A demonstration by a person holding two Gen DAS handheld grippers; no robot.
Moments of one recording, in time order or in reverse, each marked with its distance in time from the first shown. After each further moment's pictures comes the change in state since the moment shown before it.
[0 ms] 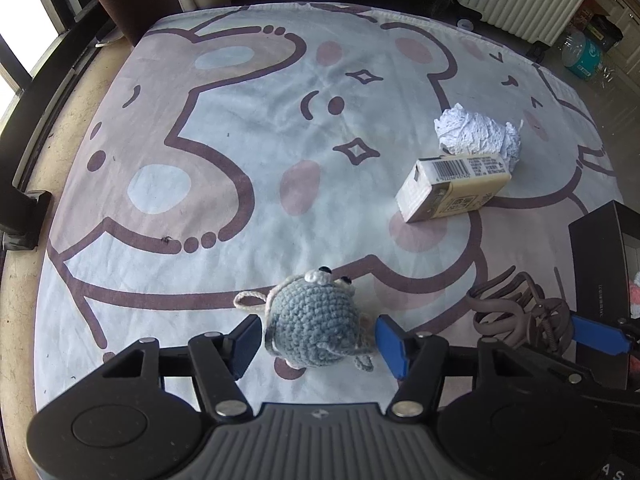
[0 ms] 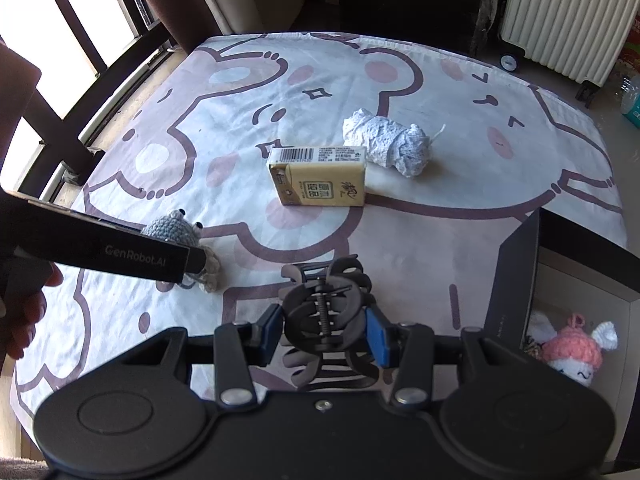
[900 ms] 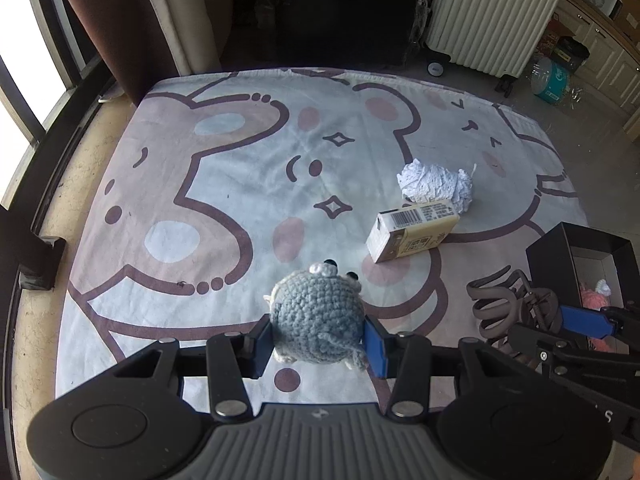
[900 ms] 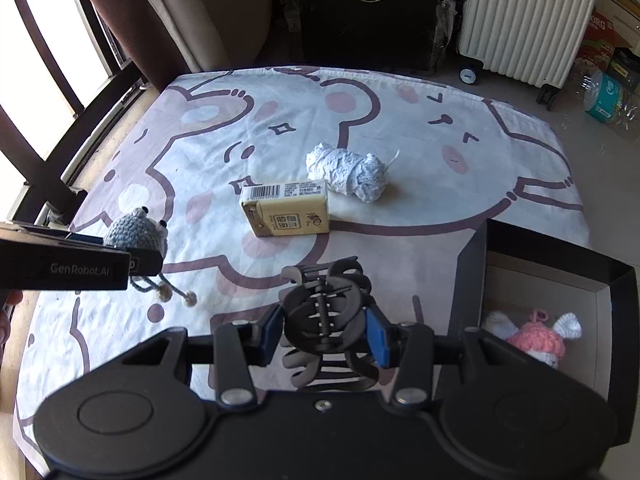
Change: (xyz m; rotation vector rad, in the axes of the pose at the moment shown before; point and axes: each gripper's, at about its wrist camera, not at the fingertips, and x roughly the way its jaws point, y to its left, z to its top) left arm -0.060 -0.006 -0.005 0.048 -0.157 -0.036; right arm -0.031 -0.007 0.002 0.088 -0.081 -0.074
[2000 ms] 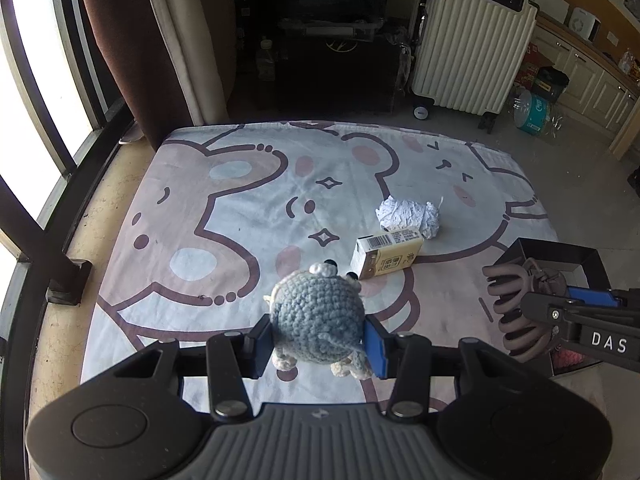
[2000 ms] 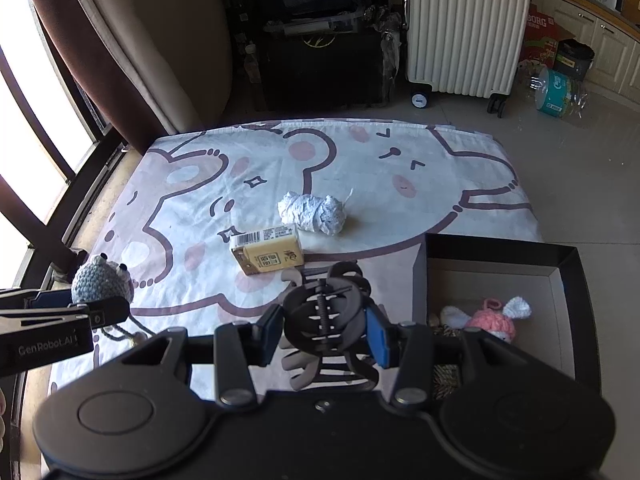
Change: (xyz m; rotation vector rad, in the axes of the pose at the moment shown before) left arm -0.066 -0.008 -0.026 0.009 -0.142 0.004; right arm -0.062 -0.011 -0.006 0.132 -0.112 -0.048
